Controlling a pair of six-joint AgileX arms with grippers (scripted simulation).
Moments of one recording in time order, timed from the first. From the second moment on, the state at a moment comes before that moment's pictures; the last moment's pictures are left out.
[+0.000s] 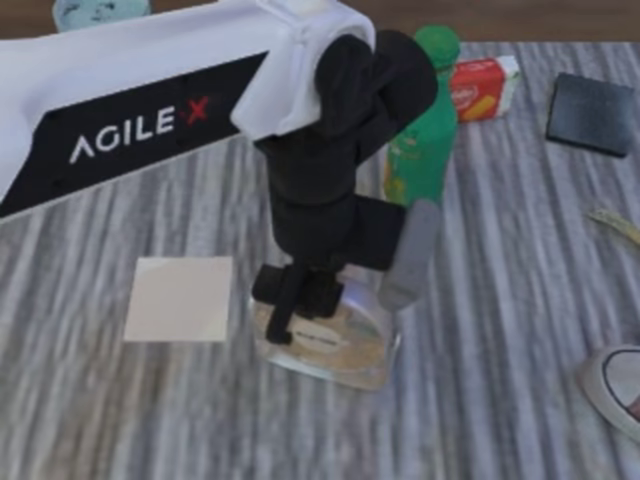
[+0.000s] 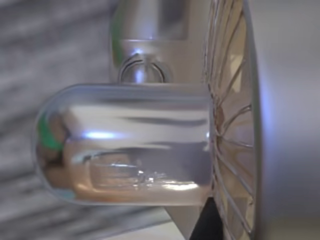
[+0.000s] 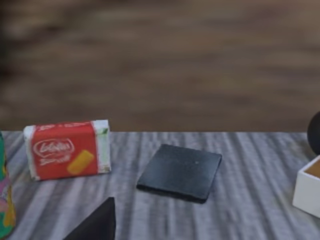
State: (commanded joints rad) left arm -0.78 1.98 1.66 -1.25 0.00 1.12; right arm 0.00 0.00 0.00 0.00 0.00 0.00
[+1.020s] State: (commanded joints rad) left arm -0.70 1.95 1.82 -1.44 0.01 1.14; right arm 0.00 0.00 0.00 0.00 0.00 0.00
